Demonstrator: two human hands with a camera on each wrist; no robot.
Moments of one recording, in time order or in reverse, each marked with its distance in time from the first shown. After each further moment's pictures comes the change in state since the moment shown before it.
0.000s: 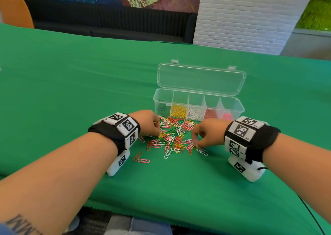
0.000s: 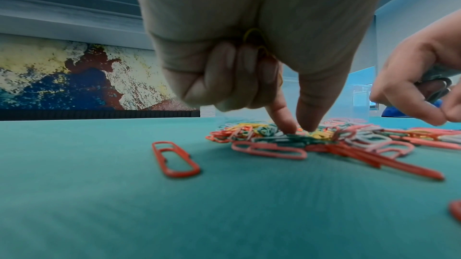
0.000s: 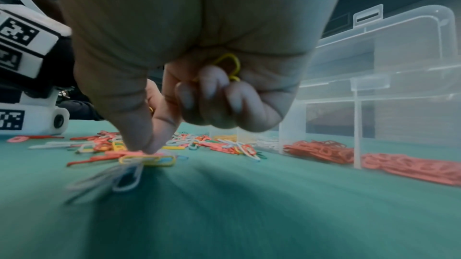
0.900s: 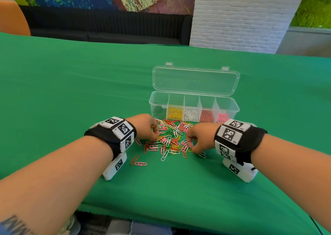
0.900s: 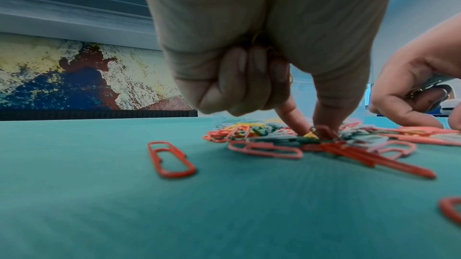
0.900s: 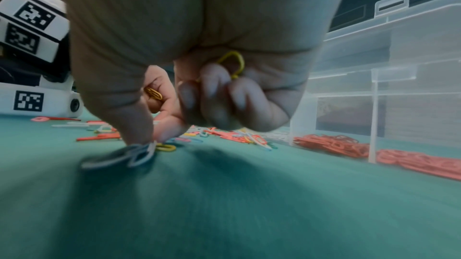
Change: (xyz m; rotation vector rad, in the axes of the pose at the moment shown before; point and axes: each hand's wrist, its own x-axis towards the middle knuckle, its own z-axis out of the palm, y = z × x) left_hand -0.004 0.004 0.000 -0.043 -0.036 0.008; right_hand 0.005 -0.006 0.006 -0.002 -0.067 0.014
